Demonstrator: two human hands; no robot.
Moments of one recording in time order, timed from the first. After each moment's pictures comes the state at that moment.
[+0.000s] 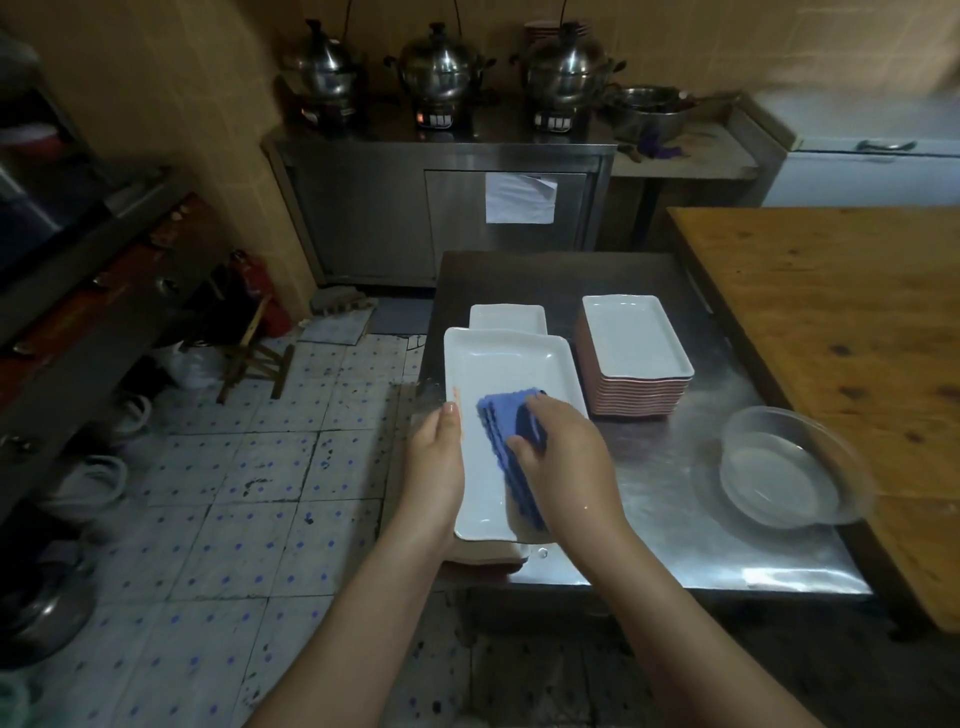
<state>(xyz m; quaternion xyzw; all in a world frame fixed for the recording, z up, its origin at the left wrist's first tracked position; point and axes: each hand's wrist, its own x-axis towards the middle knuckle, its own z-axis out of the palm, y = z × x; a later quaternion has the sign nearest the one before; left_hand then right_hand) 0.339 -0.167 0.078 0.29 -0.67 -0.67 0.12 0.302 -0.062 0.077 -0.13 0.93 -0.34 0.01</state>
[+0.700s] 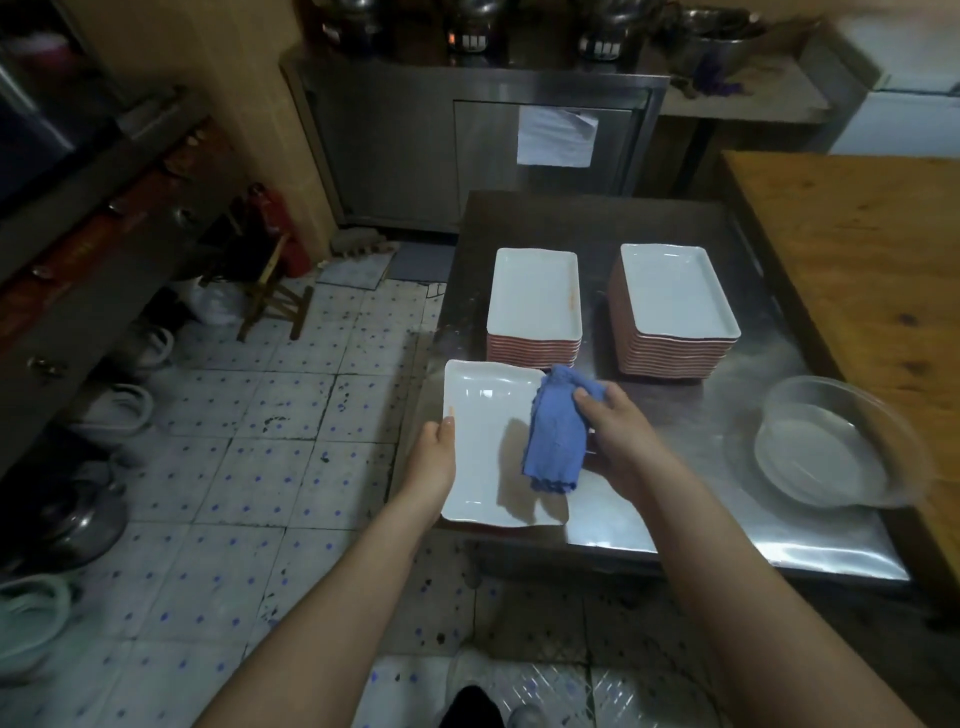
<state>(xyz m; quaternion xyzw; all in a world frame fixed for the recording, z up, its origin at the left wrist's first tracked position) 0.327 -0.205 -0.044 0.37 -0.74 -0.57 0.03 0.255 -0.032 0.015 0.07 0.66 -0.69 0.29</state>
